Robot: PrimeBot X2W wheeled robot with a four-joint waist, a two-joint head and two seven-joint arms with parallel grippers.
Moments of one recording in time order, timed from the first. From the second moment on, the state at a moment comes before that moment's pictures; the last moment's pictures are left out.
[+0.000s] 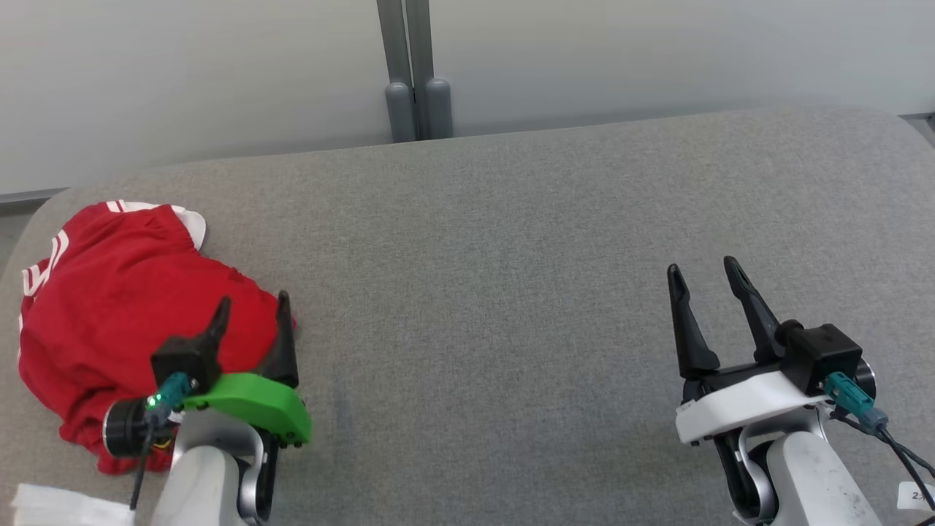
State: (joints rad) left arm -0.23 0.05 -0.07 0.39 -0.20 -0.03 -0.15; right arm -0.15 -0.05 0.07 0.17 0.17 0.13 -0.26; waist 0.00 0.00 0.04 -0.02
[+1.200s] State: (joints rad) left arm -0.37 0.08 -0.07 0.49 -0.26 0.00 -0.14; right arm -0.17 -0.05 0.09 0.16 0.16 0.13 -0.26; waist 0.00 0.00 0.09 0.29
